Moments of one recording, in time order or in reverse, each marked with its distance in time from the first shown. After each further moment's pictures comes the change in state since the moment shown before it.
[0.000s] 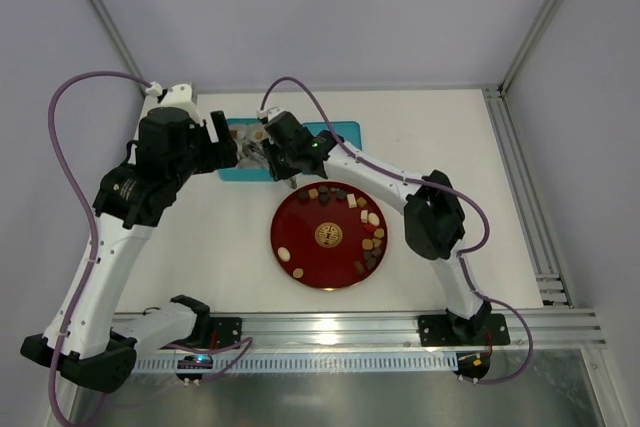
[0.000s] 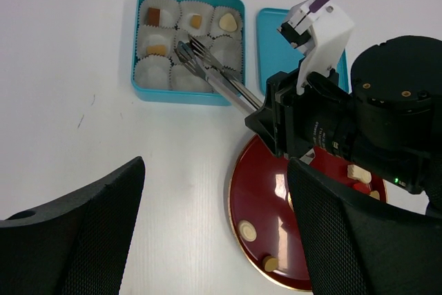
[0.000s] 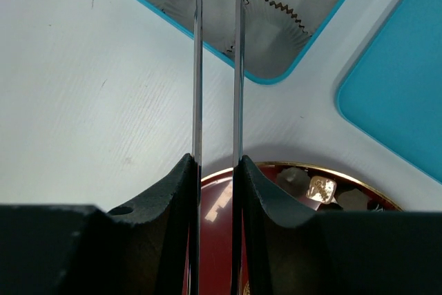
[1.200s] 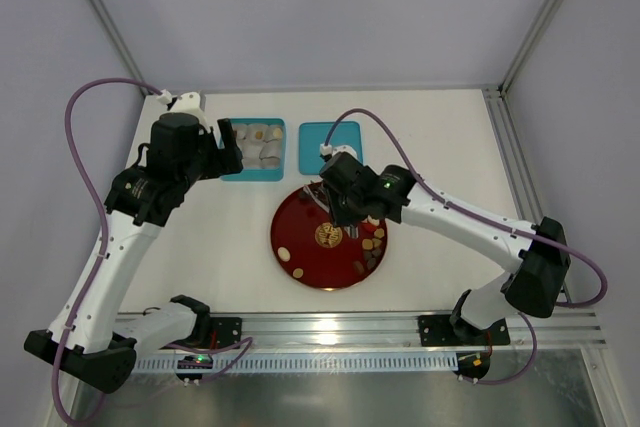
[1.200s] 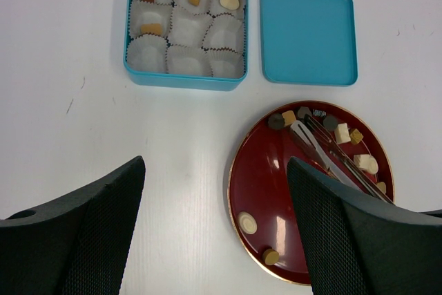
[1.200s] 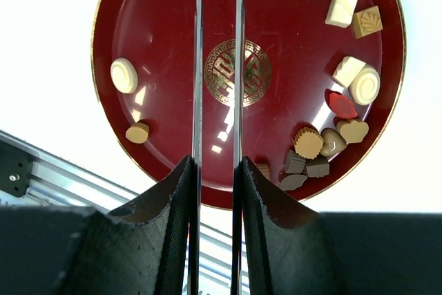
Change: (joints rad) left arm 0.000 -0.003 -0.090 0.032 0.015 -0.019; right arm 0.082 -0.637 -0.586 -0.273 0.110 0.243
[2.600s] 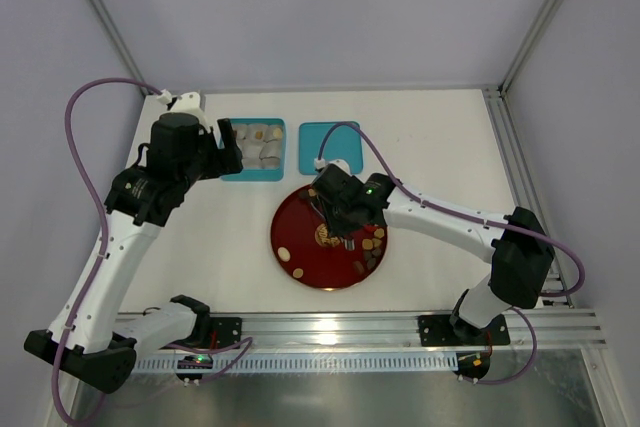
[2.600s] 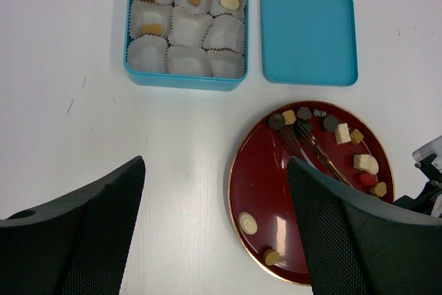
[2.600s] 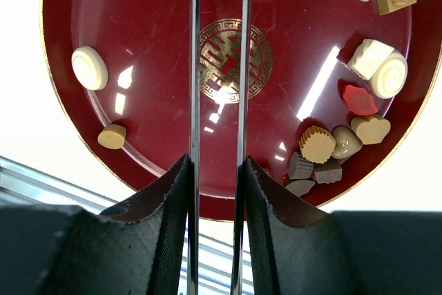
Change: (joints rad) left arm 0.000 0.000 0.001 0.000 0.000 0.001; right arm 0.006 0.087 -0.069 0.057 -0.009 0.024
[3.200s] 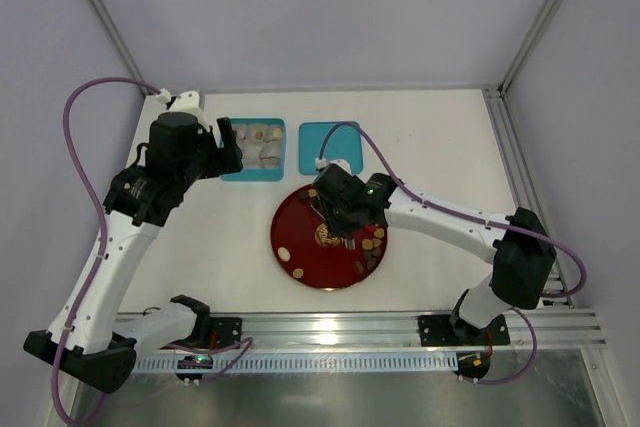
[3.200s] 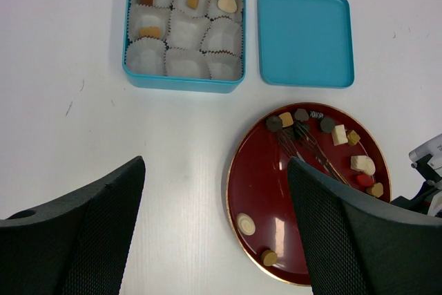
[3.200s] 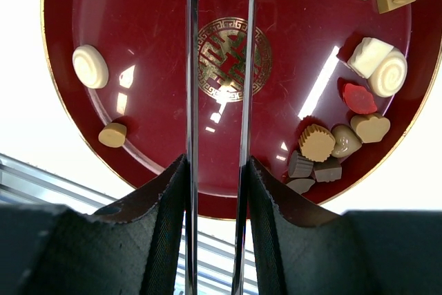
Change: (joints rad) left arm 0.000 0.000 0.009 0.000 0.003 -0.001; right arm 0.000 -0.013 -0.005 -0.002 -0.006 0.001
